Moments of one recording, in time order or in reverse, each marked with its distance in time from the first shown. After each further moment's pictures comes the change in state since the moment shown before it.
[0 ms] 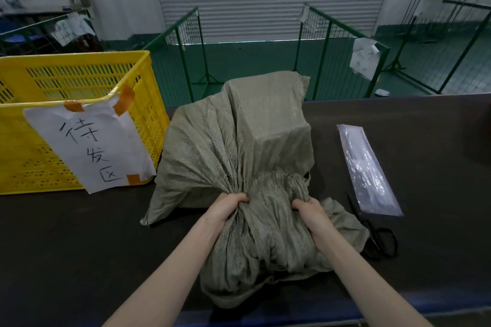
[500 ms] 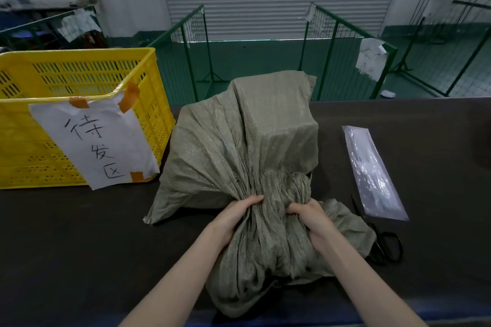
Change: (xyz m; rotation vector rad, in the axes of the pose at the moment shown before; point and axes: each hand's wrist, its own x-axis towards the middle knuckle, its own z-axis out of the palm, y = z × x) left_hand 0.005 -0.022 0.004 -0.101 -0.253 -0.045; right_hand 0.000 0.000 0.008 0.079 -0.153 -0.070
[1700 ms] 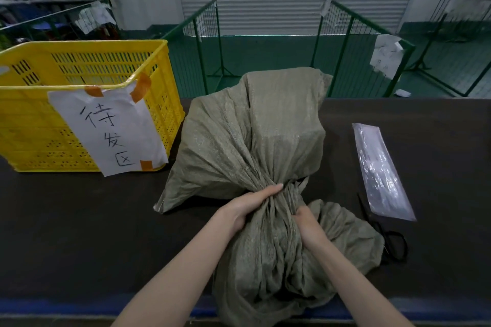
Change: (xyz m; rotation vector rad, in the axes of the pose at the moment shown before) left_hand -0.014 0.011 0.023 0.124 -0.027 -0.046; right_hand -0.011 0.024 0.009 -0.429 -0.080 -0.163
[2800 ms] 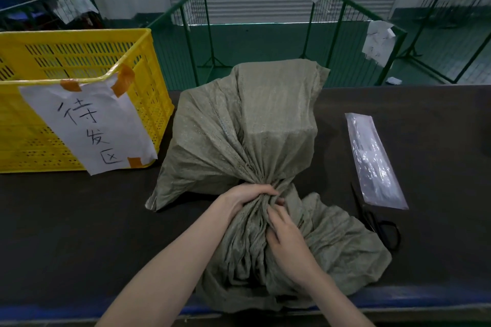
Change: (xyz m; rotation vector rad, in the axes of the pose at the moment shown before) left_hand 0.048 0.003 -0.006 0.064 -0.113 -0.104; right_hand -0.035 0.020 0.023 -0.493 -0.024 -0.356
